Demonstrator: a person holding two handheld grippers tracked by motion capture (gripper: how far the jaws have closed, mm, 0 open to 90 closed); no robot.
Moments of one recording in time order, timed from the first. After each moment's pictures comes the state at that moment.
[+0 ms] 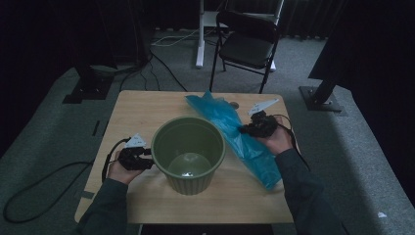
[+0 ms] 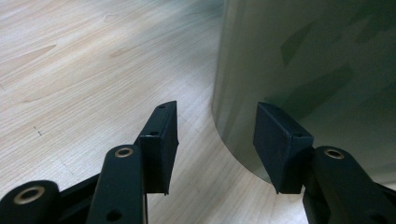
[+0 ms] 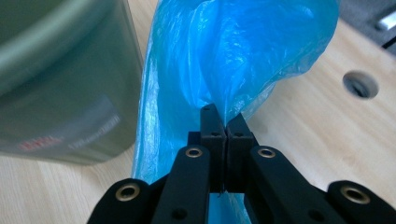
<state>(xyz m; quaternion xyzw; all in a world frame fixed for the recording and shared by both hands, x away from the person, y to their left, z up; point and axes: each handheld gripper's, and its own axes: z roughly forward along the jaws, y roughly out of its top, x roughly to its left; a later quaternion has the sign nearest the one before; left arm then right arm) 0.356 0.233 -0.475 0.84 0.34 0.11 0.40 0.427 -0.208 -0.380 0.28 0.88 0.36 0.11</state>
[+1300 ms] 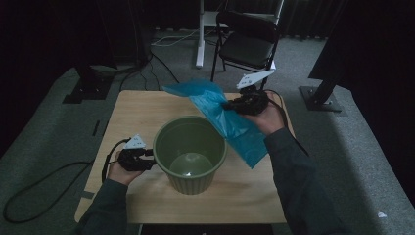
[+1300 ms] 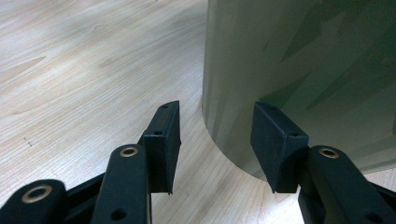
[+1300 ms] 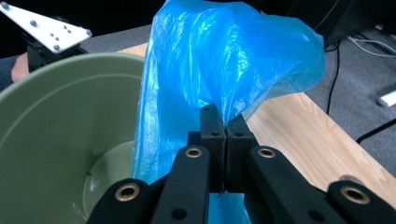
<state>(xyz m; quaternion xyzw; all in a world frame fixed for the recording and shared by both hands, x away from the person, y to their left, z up) 0.352 0.229 -0.471 0.85 0.33 0.11 0.41 0.425 -0.157 -0.287 0.21 0.87 0.43 0.12</state>
